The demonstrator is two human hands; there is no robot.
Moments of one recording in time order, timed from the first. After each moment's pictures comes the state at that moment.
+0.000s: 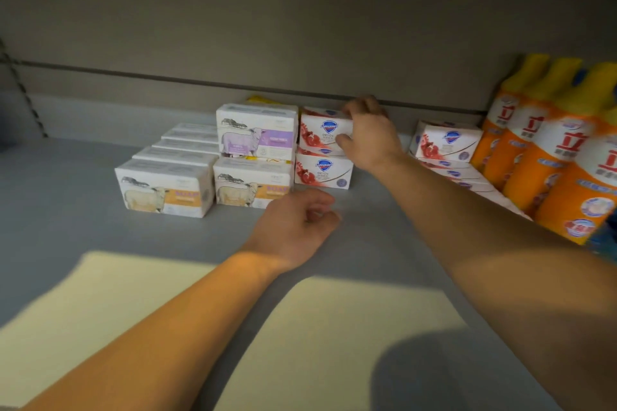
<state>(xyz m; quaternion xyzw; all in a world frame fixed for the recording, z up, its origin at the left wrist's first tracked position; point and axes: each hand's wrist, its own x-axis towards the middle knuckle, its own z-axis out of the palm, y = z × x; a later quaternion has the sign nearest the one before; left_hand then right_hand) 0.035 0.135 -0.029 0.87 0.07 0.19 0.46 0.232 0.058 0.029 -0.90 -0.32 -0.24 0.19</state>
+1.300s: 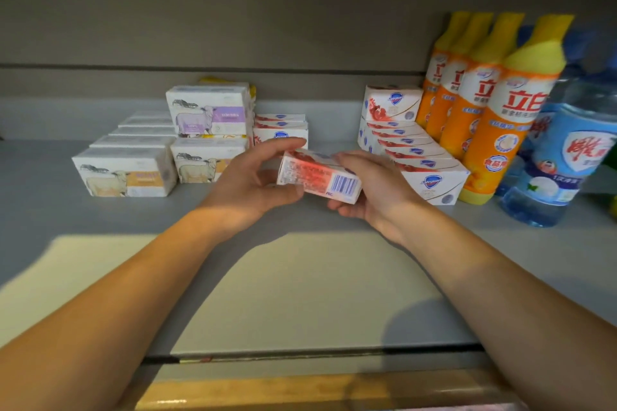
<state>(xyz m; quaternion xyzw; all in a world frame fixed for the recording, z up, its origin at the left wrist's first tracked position) 0.019 0.125 -0.015 0.78 -0.10 0.18 0.59 0.093 -0.053 -0.008 -0.67 -0.13 0.17 0.71</state>
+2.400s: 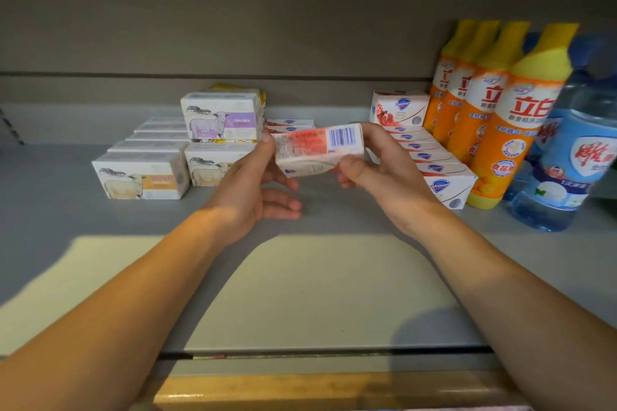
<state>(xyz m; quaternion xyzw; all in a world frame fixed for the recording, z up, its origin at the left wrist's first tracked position) 0.020 0.134 -0.010 0.65 0.06 0.09 0.75 0.092 -0.062 -0.002 -0.70 -0.35 0.00 0.63</state>
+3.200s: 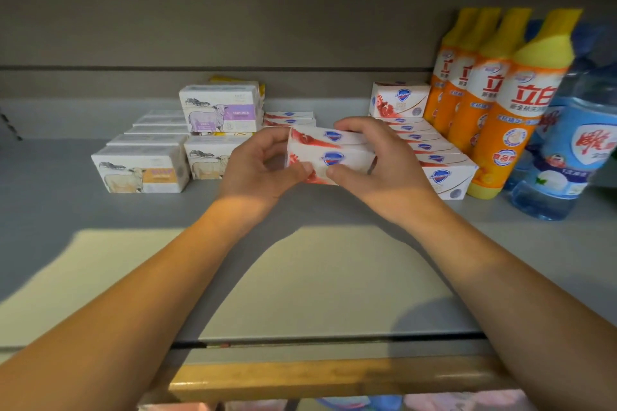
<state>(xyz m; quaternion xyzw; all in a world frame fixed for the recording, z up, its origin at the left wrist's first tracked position) 0.014 0.114 -0.007 0.73 -0.03 0.27 0.62 0.079 -0.061 0.005 -0.81 -0.35 -0.15 0.45</state>
